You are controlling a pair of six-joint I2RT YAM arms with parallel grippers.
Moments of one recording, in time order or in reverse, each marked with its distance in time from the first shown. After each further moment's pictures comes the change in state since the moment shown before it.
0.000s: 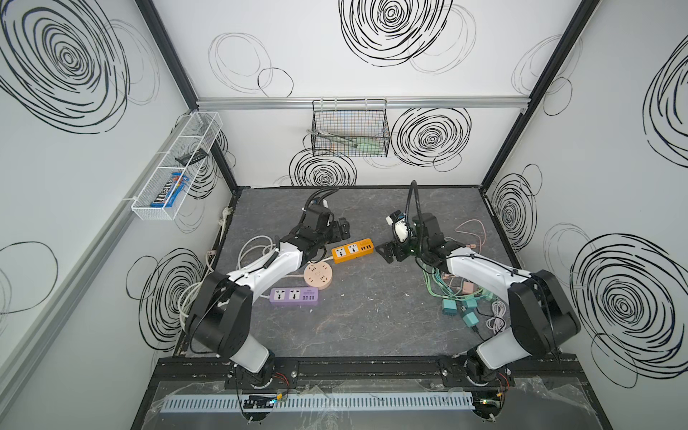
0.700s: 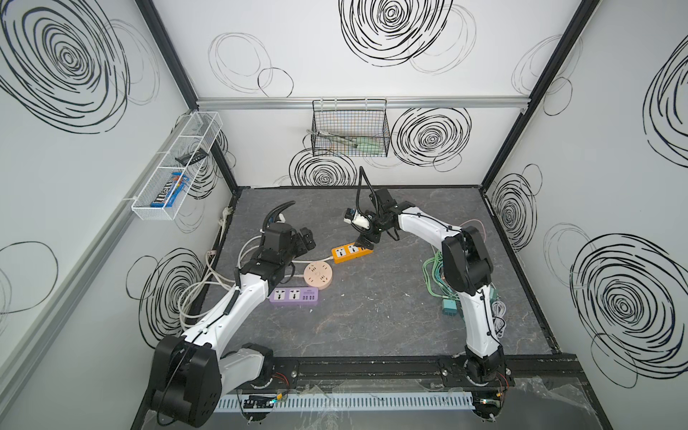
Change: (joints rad) left arm 0.200 -0.351 -0.273 -0.058 -0.050 -0.051; right arm 0.074 0.647 0.863 -0.573 -0.031 -0.681
